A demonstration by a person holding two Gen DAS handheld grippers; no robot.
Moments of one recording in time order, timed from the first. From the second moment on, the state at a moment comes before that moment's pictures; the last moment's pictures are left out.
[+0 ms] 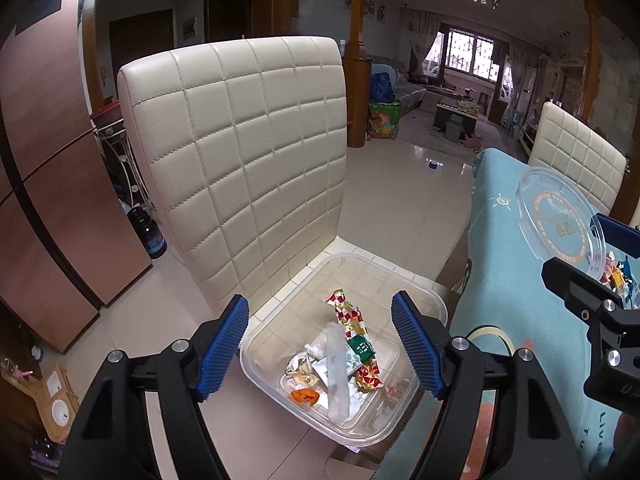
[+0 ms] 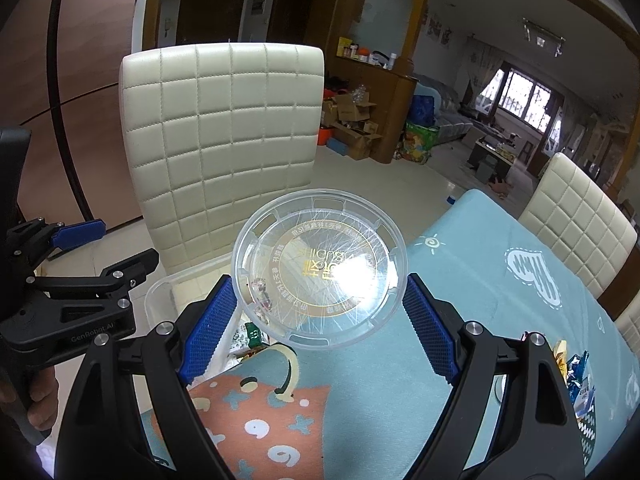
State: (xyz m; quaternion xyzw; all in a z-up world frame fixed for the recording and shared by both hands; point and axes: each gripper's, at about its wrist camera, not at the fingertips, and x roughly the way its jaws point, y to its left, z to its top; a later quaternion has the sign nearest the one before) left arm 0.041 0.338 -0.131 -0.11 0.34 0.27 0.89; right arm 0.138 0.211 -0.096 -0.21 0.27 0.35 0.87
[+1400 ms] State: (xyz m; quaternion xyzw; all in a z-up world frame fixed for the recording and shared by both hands) left arm 0.040 0.293 -0.103 -0.10 0.32 0.24 0.91; right arm 0.142 0.155 -0.083 -0.16 0.29 0.32 0.89
